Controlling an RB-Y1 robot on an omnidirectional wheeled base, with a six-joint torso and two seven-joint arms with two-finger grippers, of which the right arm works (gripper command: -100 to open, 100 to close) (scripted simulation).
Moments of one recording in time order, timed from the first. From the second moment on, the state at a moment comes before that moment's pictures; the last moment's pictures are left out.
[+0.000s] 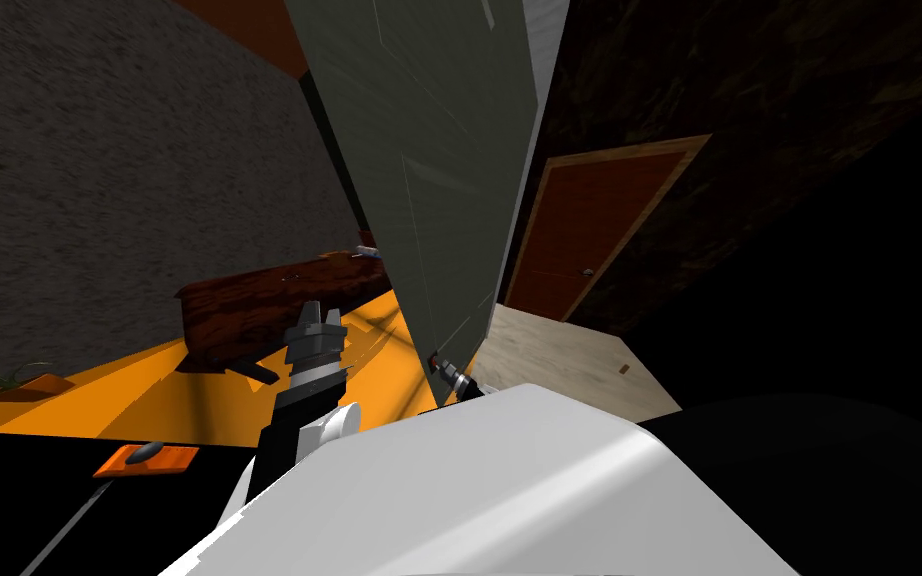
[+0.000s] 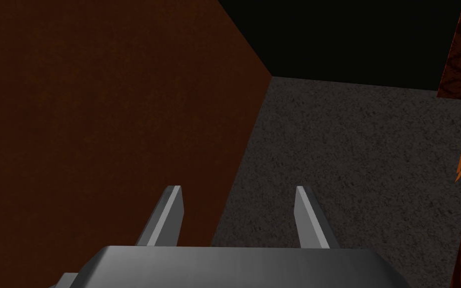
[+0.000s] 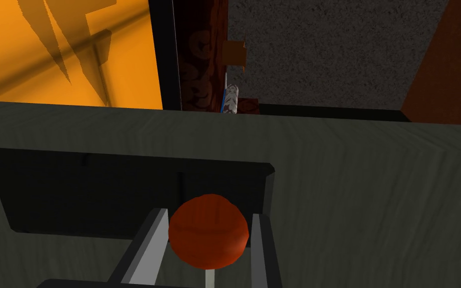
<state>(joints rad) -0.09 -0.11 0.80 -0.82 -0.12 -0.77 -0.05</state>
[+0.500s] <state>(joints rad) -0.08 -0.11 0.77 -0.81 -0.12 -0.76 -0.04</state>
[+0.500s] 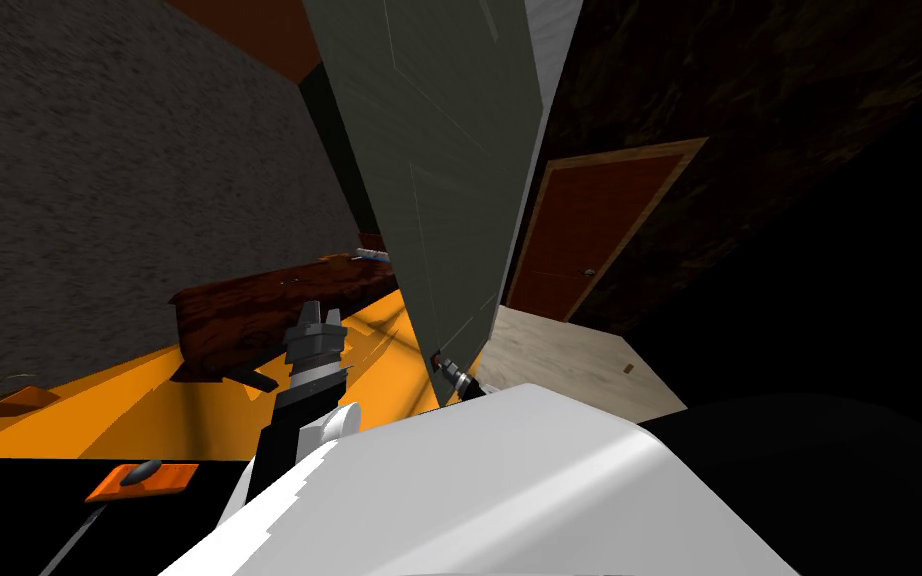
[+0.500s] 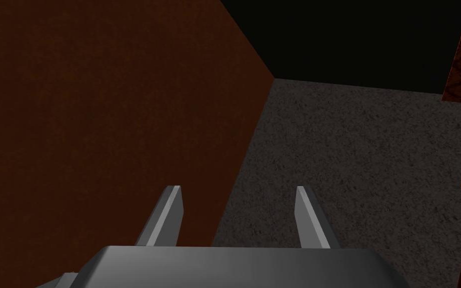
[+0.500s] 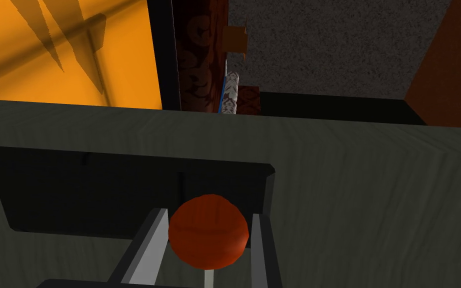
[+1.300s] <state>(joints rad) -0.09 -0.08 0.68 -0.77 -0.13 -0.77 -0.01</state>
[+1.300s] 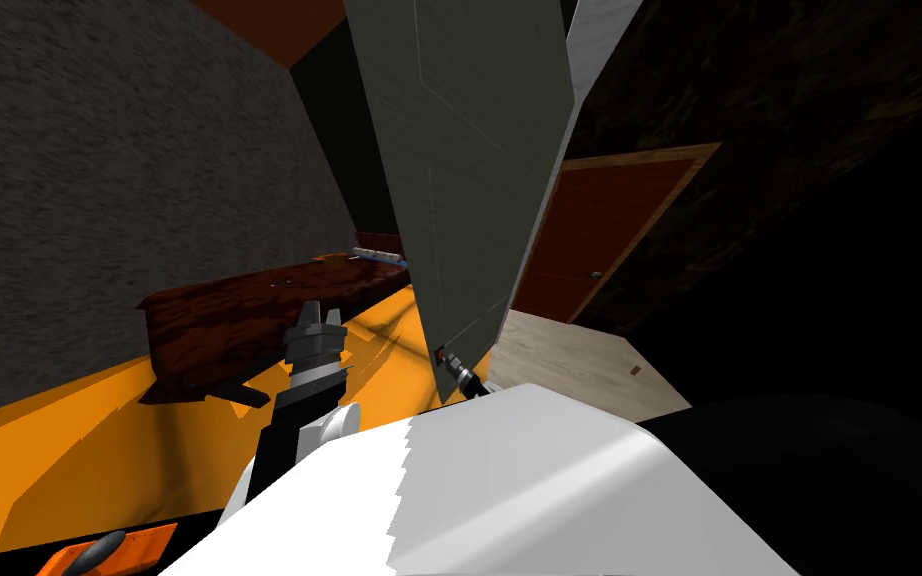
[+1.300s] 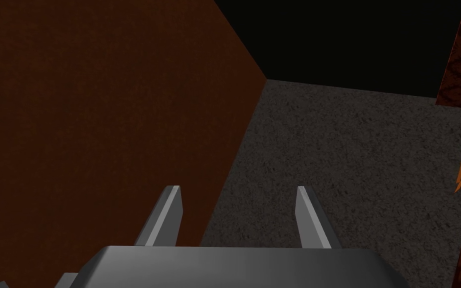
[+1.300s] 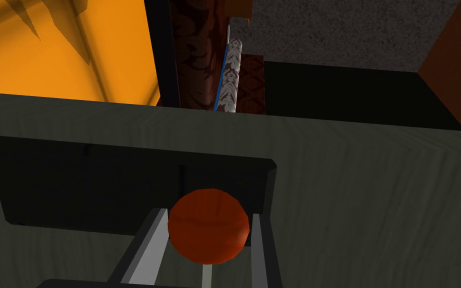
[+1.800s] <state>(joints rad) -0.10 -0.07 0.64 -0.75 -0.14 -0.77 0.01</state>
